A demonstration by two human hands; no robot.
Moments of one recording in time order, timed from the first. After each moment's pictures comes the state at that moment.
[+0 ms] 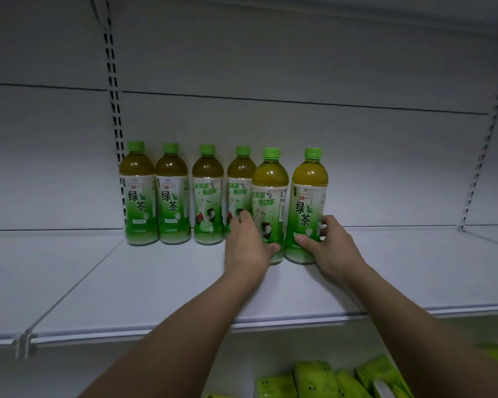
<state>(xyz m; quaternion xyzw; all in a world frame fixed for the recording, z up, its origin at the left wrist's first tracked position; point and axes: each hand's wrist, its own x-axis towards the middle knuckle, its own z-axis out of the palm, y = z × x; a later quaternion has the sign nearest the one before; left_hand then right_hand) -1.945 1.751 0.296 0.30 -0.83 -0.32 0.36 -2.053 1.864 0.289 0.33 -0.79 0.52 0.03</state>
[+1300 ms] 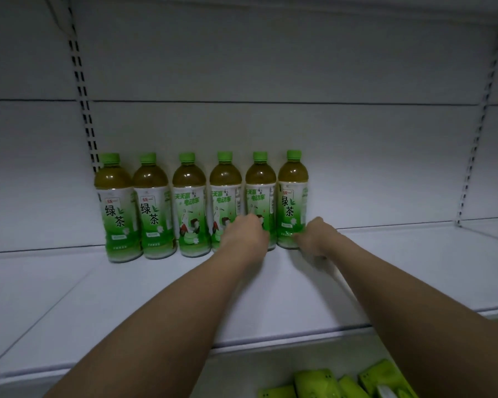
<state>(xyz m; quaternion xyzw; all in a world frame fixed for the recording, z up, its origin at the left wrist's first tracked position) -1.992 1.734 0.323 0.32 -0.91 -0.16 0.22 -2.087 1.835 0.320 0.23 -0.90 0.35 -0.07</state>
